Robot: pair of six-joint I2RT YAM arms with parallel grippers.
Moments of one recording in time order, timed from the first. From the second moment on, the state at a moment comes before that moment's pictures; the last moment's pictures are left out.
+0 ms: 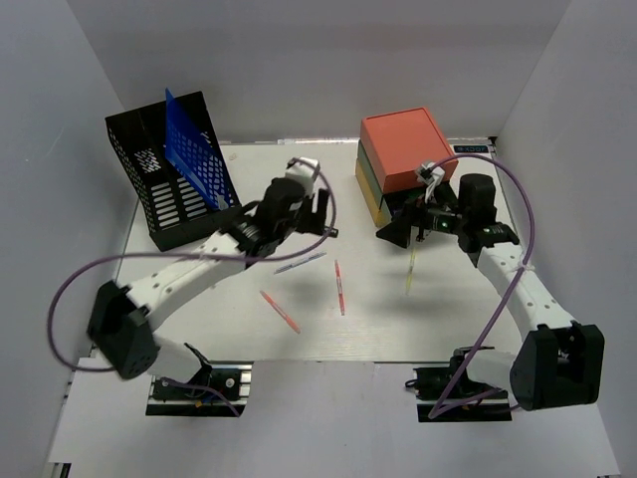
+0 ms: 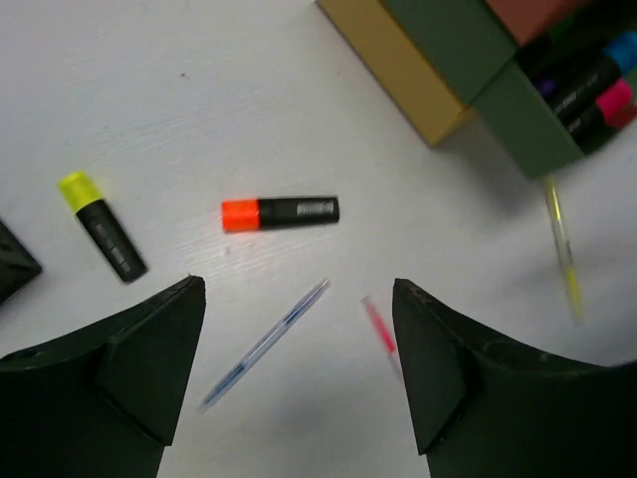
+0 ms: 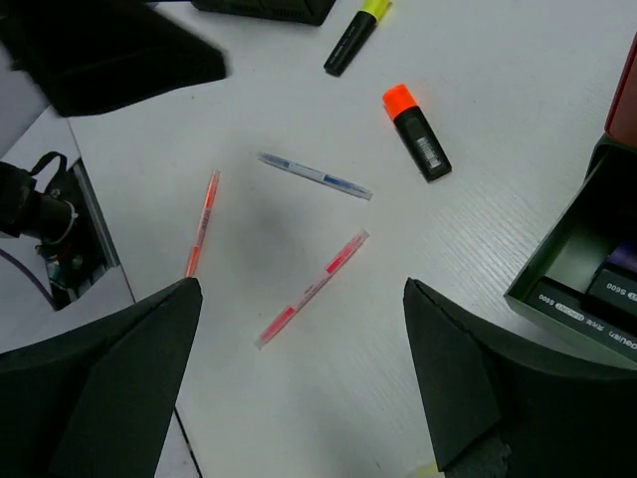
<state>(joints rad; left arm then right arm) -0.75 1.34 1.08 -0.20 -0.28 -0.22 0.17 1.22 0.91 -0.20 -0.91 0.02</state>
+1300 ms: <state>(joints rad) -0.42 2.14 1.68 -0.66 -0.47 -0.48 0.11 1.09 0.89 -0.22 -0.88 0.02</state>
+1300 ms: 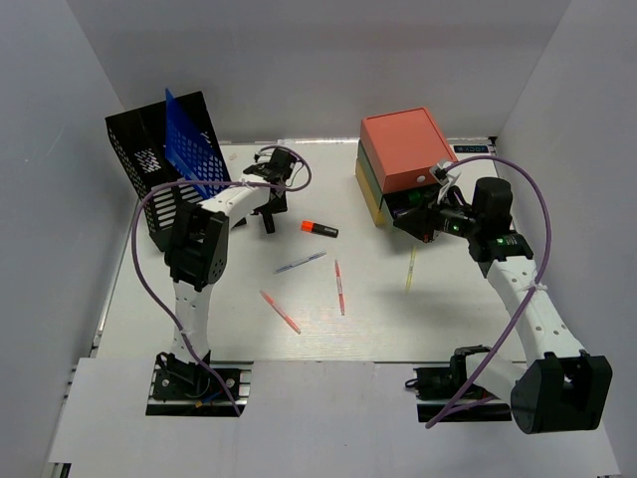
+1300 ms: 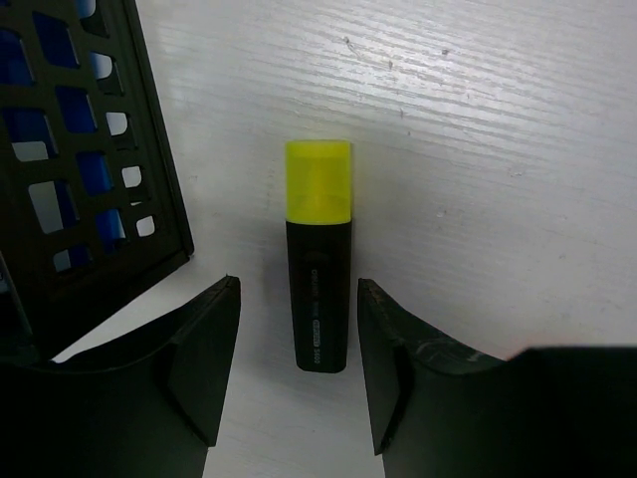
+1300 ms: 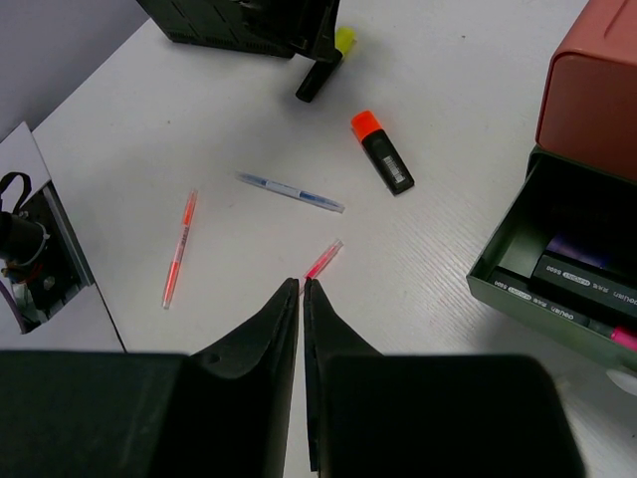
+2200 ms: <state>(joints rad) -0.40 2.14 1.56 -0.48 -0.39 -0.39 0.11 1.10 0.87 -0.21 -0.88 0.00</state>
